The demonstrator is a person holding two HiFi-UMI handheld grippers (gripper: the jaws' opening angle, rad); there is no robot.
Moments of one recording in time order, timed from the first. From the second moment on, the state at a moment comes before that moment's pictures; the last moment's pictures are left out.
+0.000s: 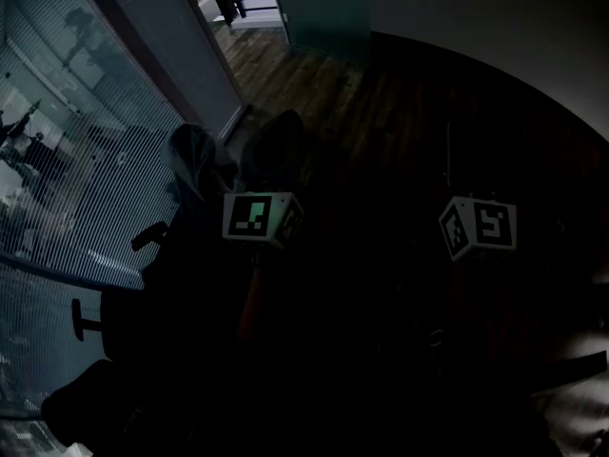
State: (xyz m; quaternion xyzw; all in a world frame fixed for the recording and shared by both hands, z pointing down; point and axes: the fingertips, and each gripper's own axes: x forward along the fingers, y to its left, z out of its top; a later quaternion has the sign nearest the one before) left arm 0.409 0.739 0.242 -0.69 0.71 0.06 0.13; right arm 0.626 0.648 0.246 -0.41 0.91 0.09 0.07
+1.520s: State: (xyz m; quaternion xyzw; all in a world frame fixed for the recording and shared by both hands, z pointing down) left arm 0.277 0.480 0.252 -0.72 0.68 0.08 0.12; right arm 0.485 0.401 0.254 -0.43 0.89 0.11 0.05
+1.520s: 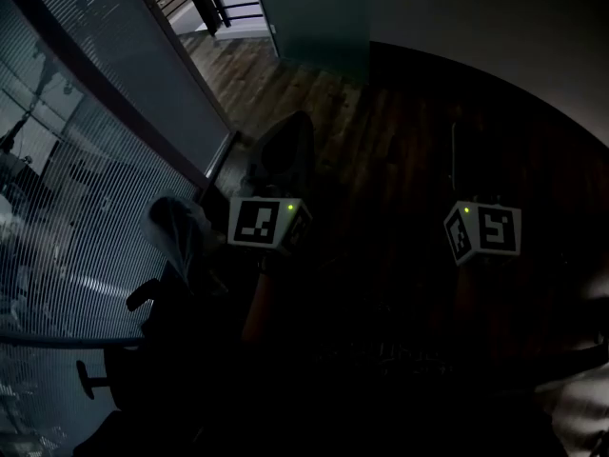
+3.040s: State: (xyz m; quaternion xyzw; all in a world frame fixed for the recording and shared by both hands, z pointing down) left arm 0.214 0.144 0.254 -0.67 0.73 0.06 0.13; right arm 0.416 0.039 0.263 -0.37 0.92 0.10 0.06
